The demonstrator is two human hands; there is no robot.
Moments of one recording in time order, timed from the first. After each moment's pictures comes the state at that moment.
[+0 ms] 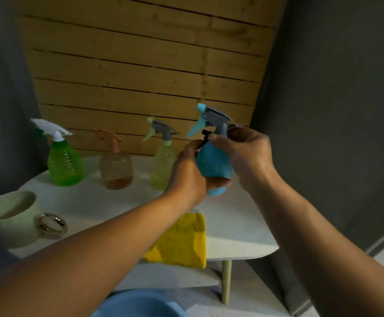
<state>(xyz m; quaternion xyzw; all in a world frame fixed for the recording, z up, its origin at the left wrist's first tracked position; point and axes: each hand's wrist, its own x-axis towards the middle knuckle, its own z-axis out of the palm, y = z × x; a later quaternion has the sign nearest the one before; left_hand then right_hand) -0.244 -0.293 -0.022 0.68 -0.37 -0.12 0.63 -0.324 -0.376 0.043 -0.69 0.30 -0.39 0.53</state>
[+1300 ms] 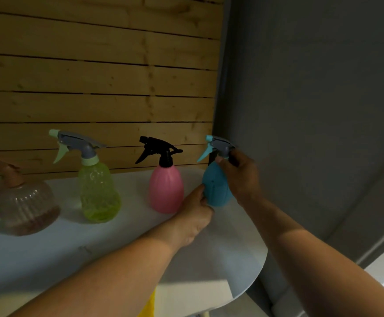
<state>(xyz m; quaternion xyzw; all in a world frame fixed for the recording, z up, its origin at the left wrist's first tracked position) -0.262 -0.452 -0.107 0.69 -0.35 -0.38 0.51 -0.325 -0.581 -0.077 -0.71 0.32 -0.46 0.44</state>
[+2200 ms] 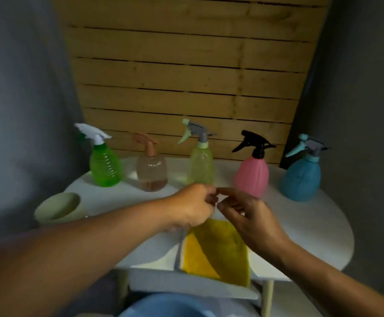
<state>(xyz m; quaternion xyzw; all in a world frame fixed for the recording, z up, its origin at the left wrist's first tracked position) -0.189 -0.247 -0.047 0.79 -0.39 -0.31 0.35 -0.324 -0.359 -0.066 -0.88 0.16 -0.21 0.39</state>
